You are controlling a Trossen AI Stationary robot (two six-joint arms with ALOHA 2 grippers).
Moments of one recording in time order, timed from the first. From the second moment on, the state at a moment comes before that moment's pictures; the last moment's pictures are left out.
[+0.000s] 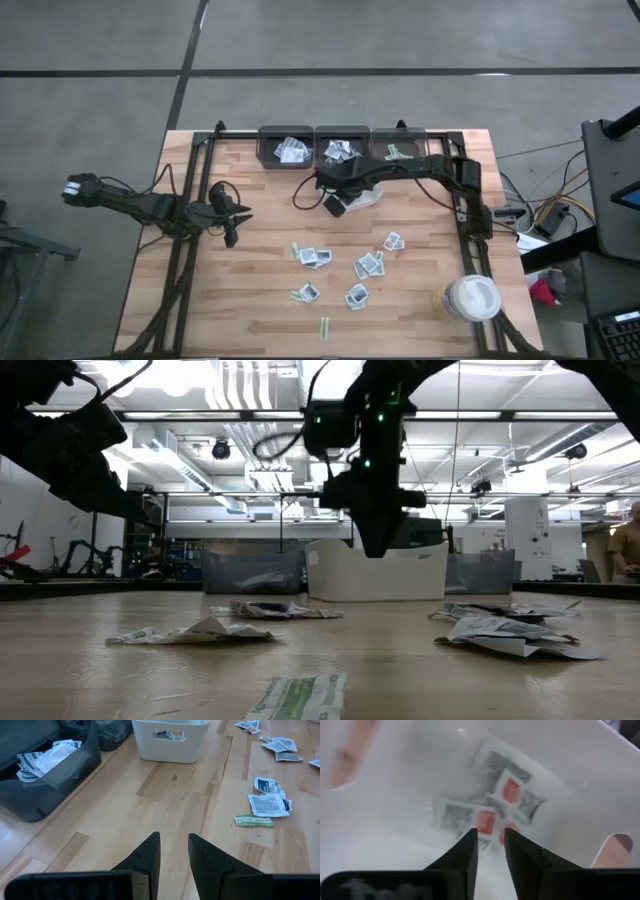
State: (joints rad) left arm -0.23 0.49 0.26 -0.45 -0.49 -0.38; right arm -0.17 2.05 1.62 -1.04 0.26 0.63
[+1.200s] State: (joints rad) left arm -0.23 0.50 0.26 -0.45 -0.49 -0.38; right arm -0.02 2.03 1.62 -0.83 0.11 0.15
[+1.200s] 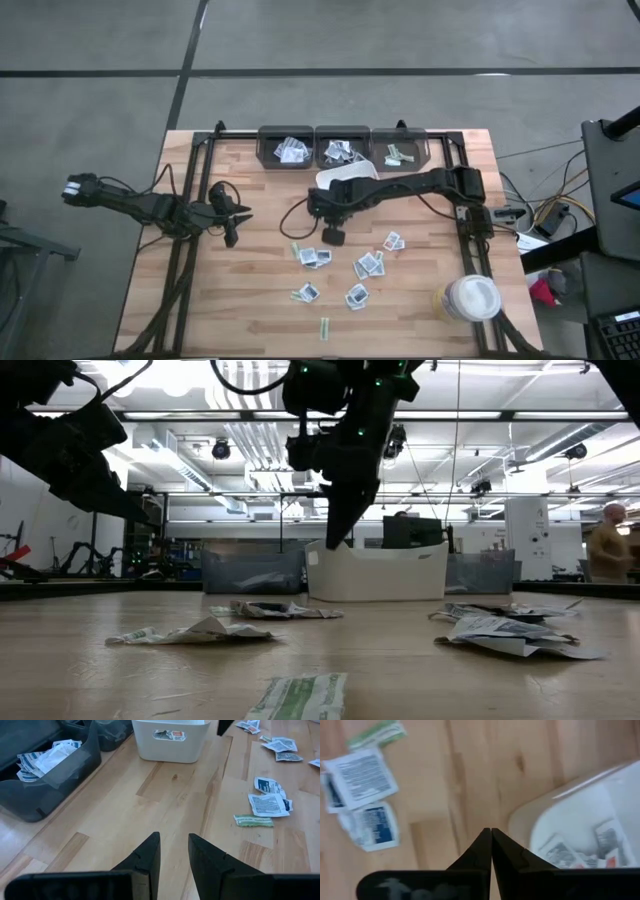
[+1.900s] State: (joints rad) left arm -0.23 0.50 0.26 -0.45 -0.50 -0.38; right arm -0.12 2.03 1.62 -0.74 0.13 0.03
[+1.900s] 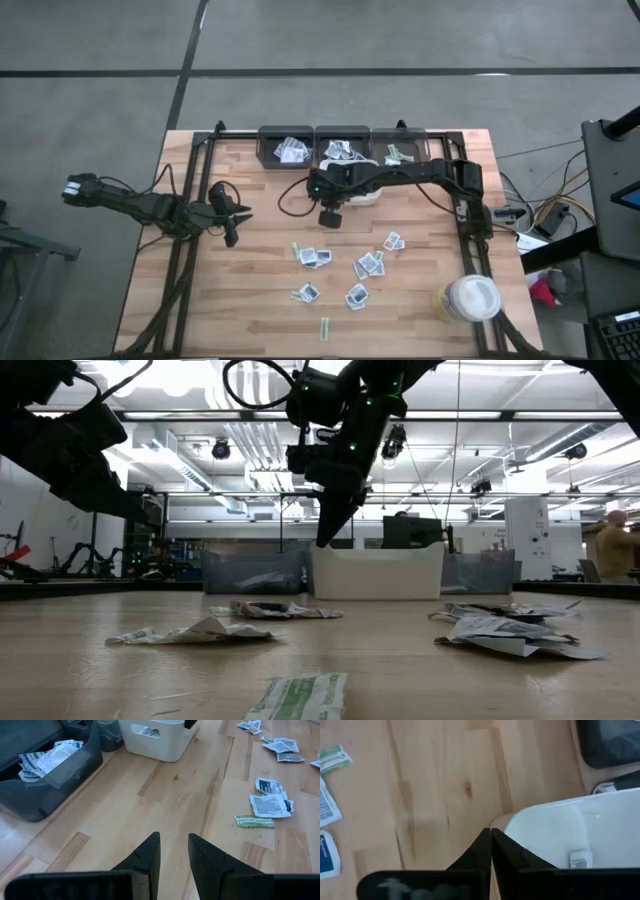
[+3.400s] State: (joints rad) left arm -0.23 0.50 0.26 -0.44 -0.50 -0.40; right arm 0.04 1.67 1.07 -1.08 -0.21 0.42
